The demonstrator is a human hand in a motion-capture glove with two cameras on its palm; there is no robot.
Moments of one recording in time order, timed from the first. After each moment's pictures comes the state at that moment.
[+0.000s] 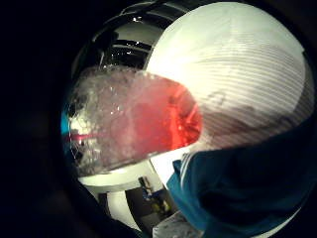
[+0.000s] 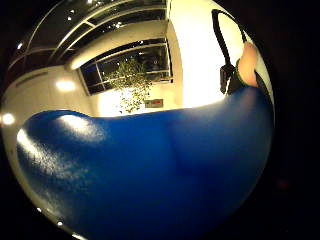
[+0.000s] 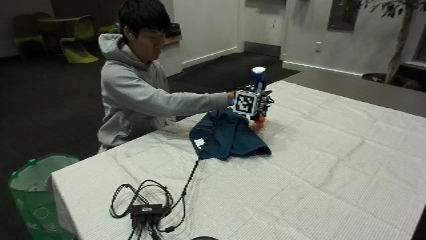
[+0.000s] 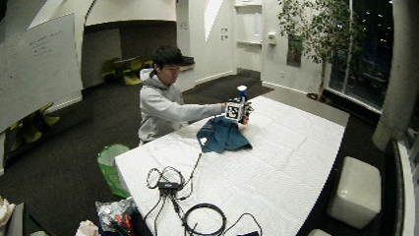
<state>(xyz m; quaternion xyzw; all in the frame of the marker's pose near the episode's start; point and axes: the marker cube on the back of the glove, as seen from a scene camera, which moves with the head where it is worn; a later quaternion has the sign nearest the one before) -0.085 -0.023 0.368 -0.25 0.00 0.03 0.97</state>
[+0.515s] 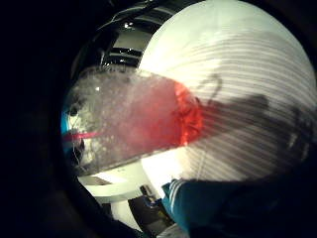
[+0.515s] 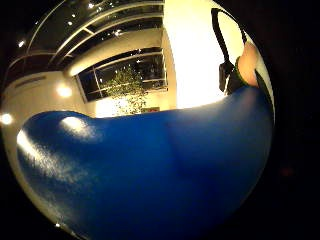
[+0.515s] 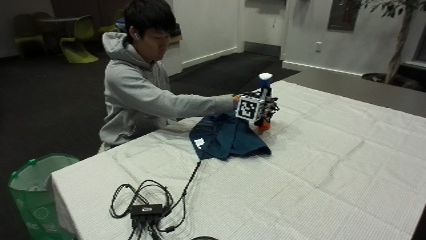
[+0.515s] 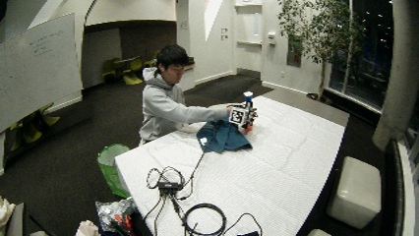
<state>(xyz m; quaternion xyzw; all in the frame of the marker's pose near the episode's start) -0.060 -0.042 0.388 -0.20 0.02 0.04 0.98</state>
